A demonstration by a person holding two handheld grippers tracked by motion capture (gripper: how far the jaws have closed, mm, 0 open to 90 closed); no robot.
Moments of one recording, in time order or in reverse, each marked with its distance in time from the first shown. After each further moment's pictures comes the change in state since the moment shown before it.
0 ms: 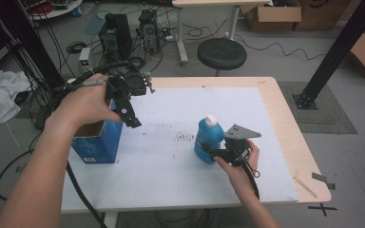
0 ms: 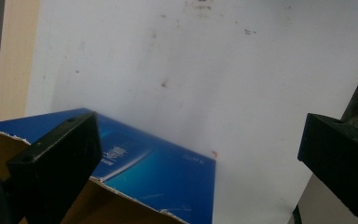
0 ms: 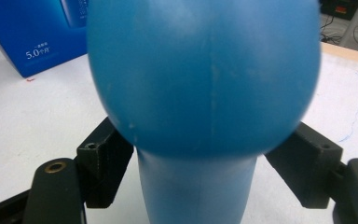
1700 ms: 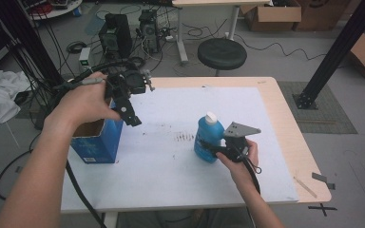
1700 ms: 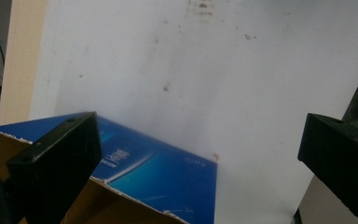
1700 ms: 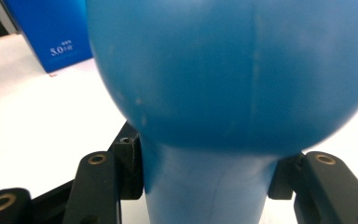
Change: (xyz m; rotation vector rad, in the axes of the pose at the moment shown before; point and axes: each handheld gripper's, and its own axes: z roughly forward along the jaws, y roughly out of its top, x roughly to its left) left arm 0.001 0.001 -0.005 -0.020 0.003 0.004; right arm -0.009 0.007 0.002 -0.007 0.109 -0.050
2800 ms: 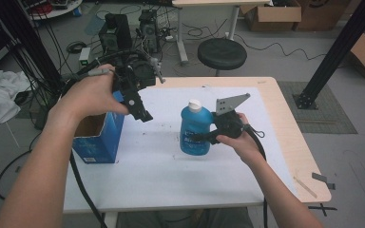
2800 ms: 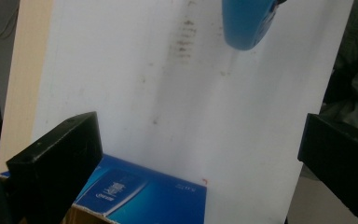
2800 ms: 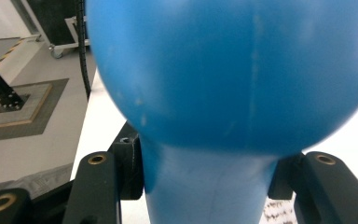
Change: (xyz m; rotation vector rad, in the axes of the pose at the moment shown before) left arm -0.009 0.026 -0.026 -0.107 -0.056 0.066; right arm -0.019 0.078 0.017 0.063 0.518 -0.186
